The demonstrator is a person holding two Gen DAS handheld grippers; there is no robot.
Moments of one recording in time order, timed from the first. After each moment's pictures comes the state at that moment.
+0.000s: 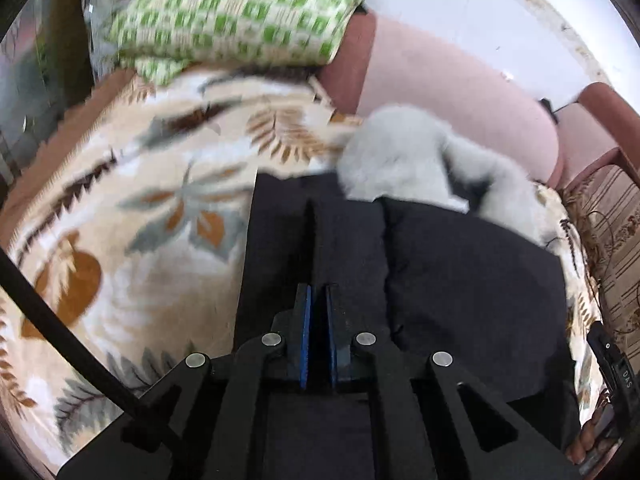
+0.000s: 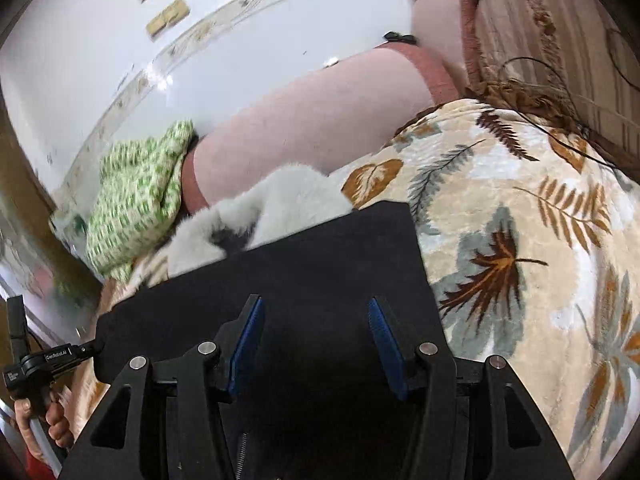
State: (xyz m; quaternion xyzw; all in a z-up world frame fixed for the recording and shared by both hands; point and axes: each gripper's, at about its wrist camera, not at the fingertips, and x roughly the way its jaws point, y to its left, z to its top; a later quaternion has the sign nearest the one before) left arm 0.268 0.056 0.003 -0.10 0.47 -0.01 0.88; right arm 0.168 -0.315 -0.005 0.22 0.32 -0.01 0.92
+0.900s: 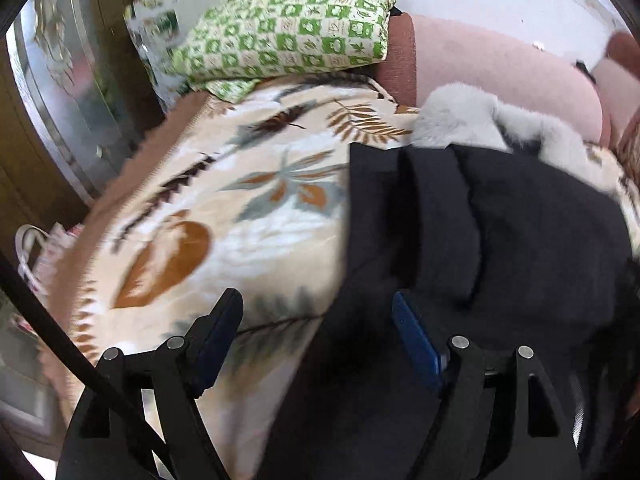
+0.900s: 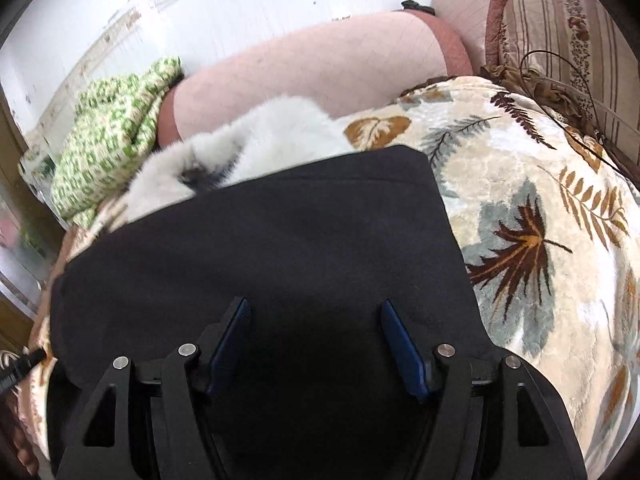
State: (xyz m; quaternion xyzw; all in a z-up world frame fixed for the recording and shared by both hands) left arm 0.180 0.066 0.015 0.03 0.44 0.11 0.89; right arm 0.184 -0.296 -0.037 0.18 0.37 -0.02 0.91
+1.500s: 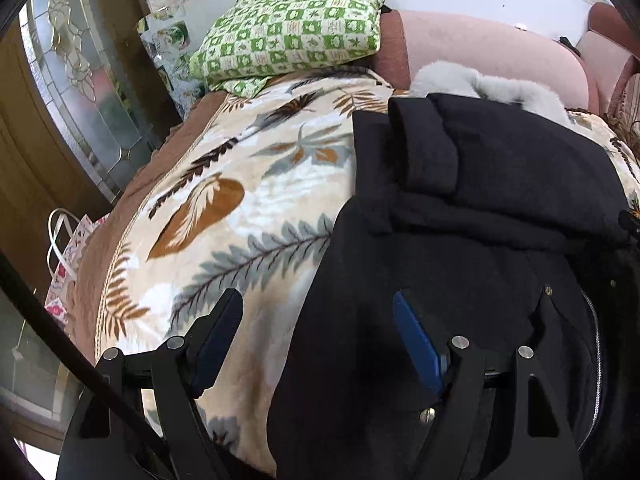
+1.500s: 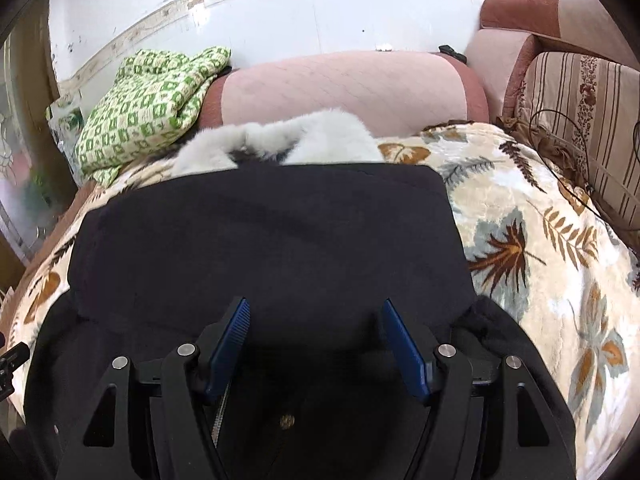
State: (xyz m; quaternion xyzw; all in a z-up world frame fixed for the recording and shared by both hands) left arm 0.095 0.058 0.010 0.06 0.43 0.11 0.89; right arm 0.131 -0.239 -0.026 0.08 0.36 -0.02 0.93
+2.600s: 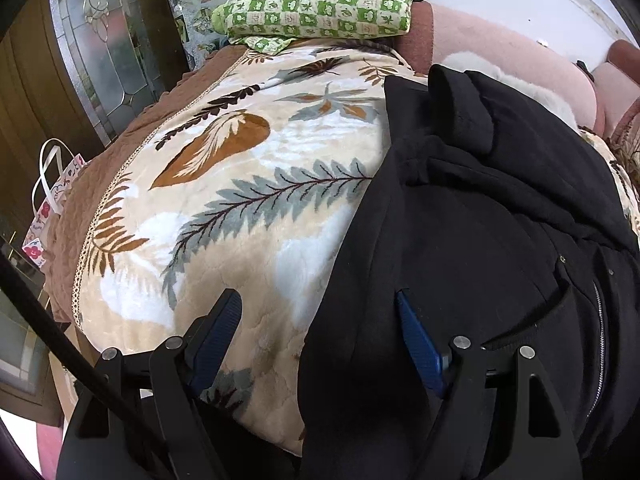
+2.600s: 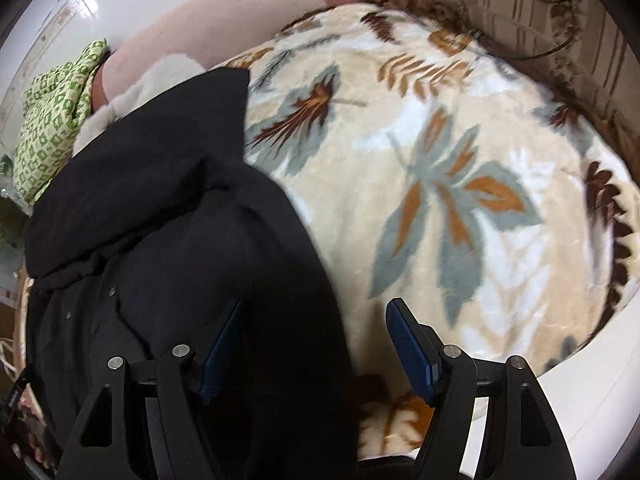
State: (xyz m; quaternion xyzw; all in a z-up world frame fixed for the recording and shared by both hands) left arm 0.058 0.105 -0.018 -0.02 0.46 0.11 0.88; right arm 0.039 -0.388 -0.062 0.22 0.51 -0.09 0.83
